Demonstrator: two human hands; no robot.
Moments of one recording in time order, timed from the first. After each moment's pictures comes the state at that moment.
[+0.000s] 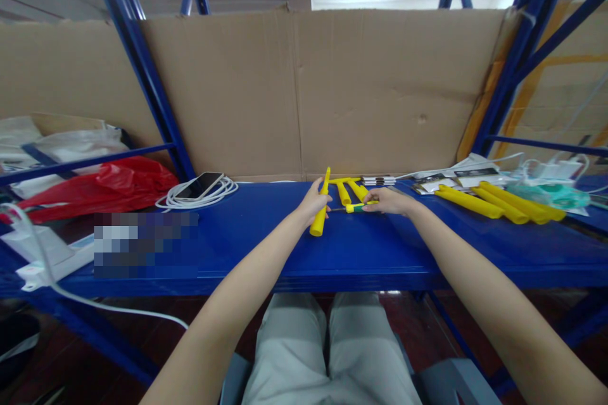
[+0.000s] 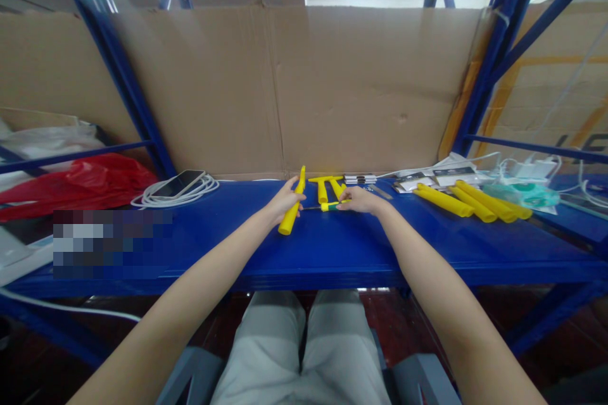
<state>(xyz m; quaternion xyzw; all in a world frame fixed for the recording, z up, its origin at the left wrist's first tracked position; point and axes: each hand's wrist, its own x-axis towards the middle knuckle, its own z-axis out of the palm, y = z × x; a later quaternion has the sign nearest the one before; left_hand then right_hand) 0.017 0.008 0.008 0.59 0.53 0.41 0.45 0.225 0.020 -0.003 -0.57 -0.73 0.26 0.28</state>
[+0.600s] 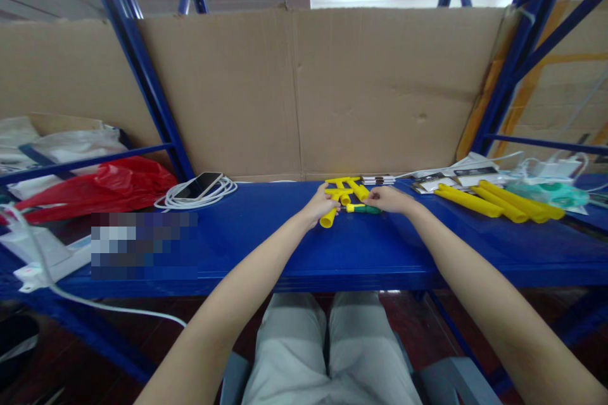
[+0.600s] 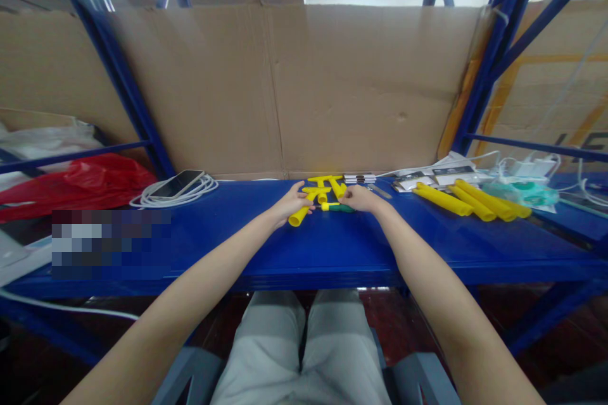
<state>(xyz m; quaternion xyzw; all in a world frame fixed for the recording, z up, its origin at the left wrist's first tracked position) 0.028 0.016 -0.007 0.59 0.48 0.42 0.49 0.226 0.021 0.004 -0.61 -0.76 0.09 0.21</state>
